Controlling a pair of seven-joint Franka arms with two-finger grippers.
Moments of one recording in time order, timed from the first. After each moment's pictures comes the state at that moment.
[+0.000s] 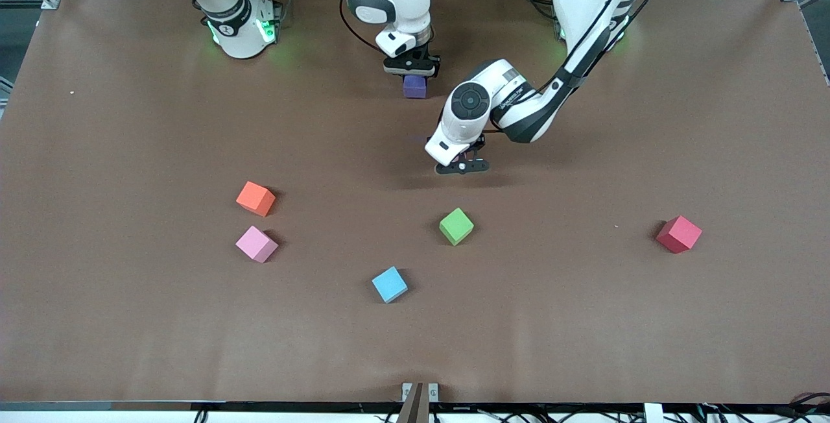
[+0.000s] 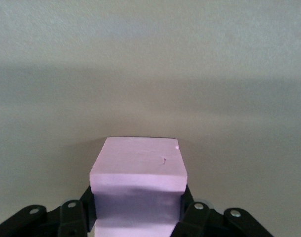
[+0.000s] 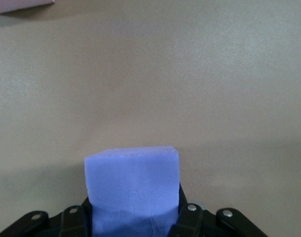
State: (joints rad) left arm -0.35 0.56 -0.45 -1.96 0.13 2.39 -0.94; right arm 1.18 0.35 0.05 -2.24 -0.19 2.63 1.51
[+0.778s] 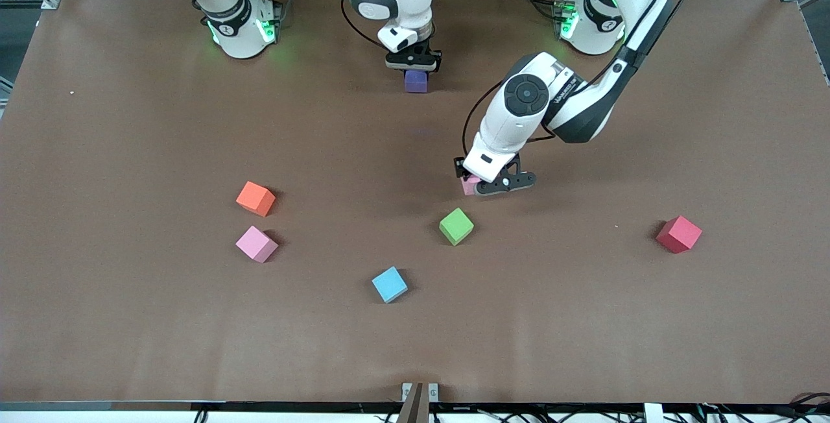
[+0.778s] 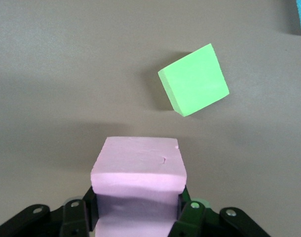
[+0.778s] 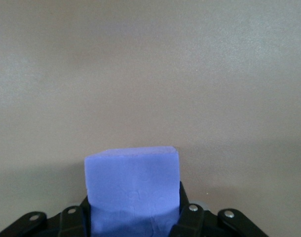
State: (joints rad) left arm -0.17 0.41 -0.49 -1.94 0.13 2.36 -0.94; right arm 1.18 0.35 0.08 -2.25 -0.19 2.63 1.52
